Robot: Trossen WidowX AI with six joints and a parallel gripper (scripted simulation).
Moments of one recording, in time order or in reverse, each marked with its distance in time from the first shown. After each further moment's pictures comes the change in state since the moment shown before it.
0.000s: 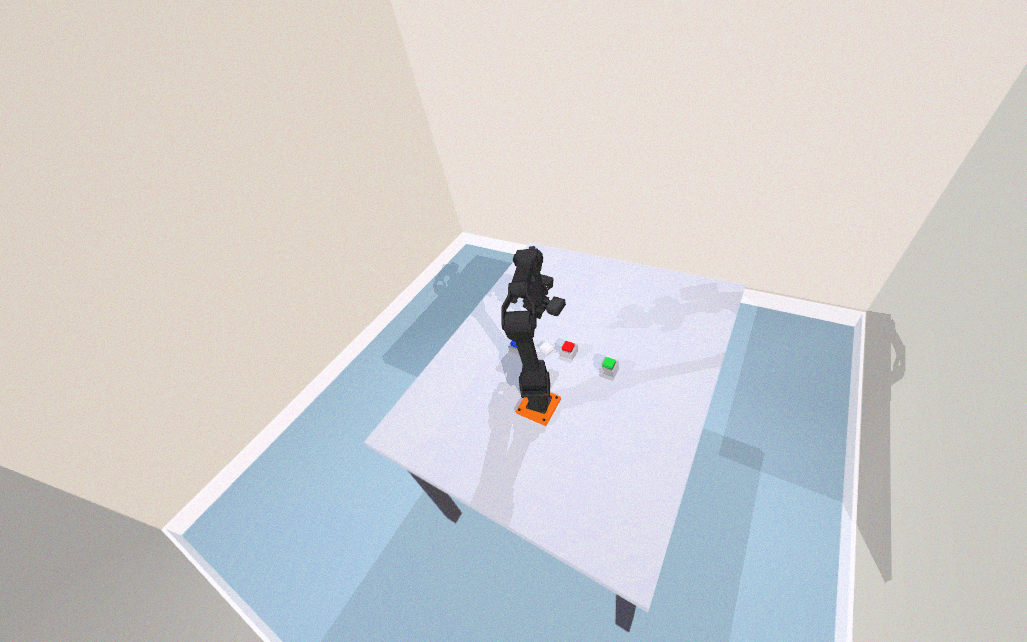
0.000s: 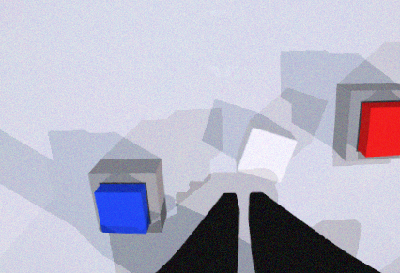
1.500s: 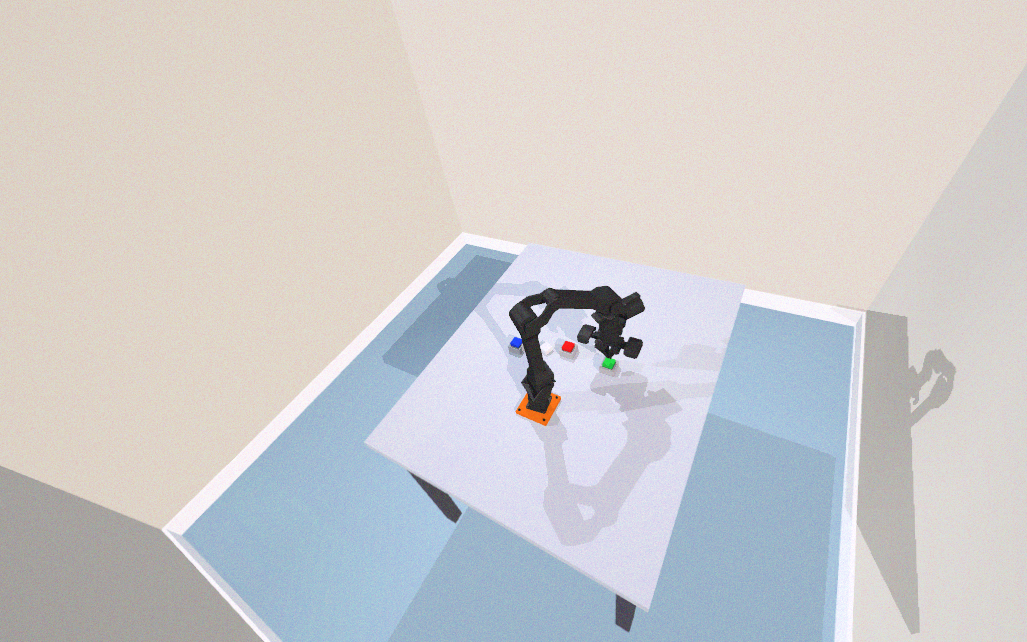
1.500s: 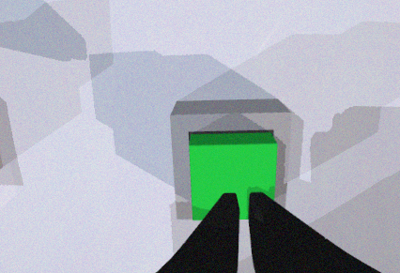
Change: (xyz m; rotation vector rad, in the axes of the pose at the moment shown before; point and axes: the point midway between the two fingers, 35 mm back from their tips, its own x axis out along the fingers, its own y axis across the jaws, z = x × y) arm 0.064 -0.256 -0.015 -0.020 0.011 -0.042
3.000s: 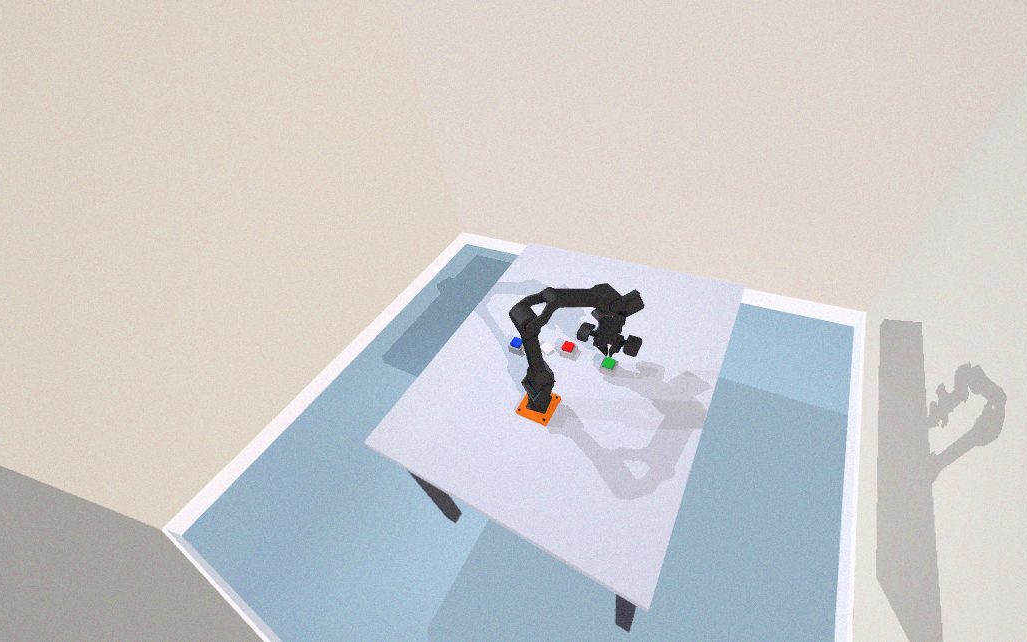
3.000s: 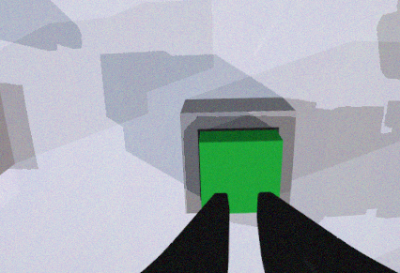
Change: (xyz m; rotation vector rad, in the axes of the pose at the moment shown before) arm -0.006 0.003 0.001 0.002 0.010 0.006
